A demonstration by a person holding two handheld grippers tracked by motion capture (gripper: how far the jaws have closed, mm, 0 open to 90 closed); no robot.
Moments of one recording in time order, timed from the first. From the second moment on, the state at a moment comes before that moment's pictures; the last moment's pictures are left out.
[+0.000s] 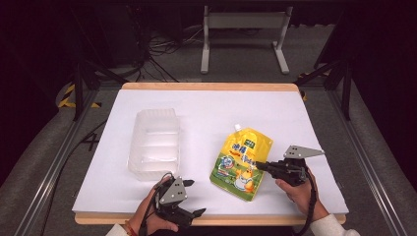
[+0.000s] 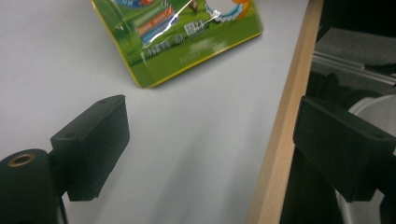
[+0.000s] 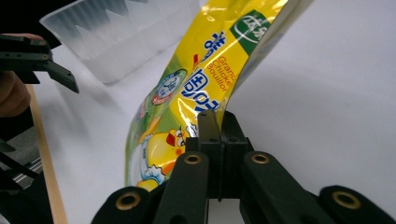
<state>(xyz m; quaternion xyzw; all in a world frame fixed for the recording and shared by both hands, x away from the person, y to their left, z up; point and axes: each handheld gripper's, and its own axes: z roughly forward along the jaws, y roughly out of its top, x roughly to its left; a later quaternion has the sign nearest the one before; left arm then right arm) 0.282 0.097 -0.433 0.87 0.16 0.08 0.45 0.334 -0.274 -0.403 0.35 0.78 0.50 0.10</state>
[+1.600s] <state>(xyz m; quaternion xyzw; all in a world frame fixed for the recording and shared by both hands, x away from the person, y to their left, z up) 0.314 0.069 -0.387 0.83 0.19 0.13 0.51 0.276 -0.235 -0.354 0.21 0.80 0.54 0.17</state>
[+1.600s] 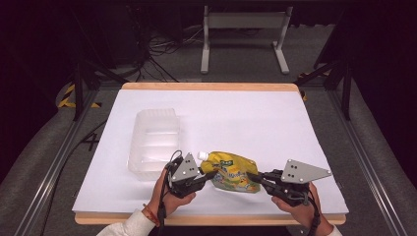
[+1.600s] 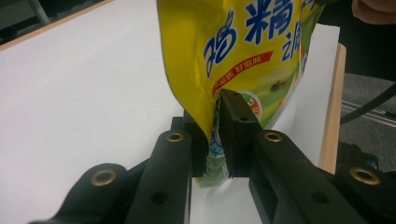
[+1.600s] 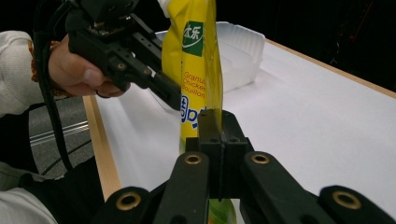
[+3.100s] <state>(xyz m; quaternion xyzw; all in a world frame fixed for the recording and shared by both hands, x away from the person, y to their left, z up) 0.337 0.154 -0.338 0.79 0.25 0.22 0.52 0.326 -0.137 -0.321 0.15 0.80 0.55 0.20</state>
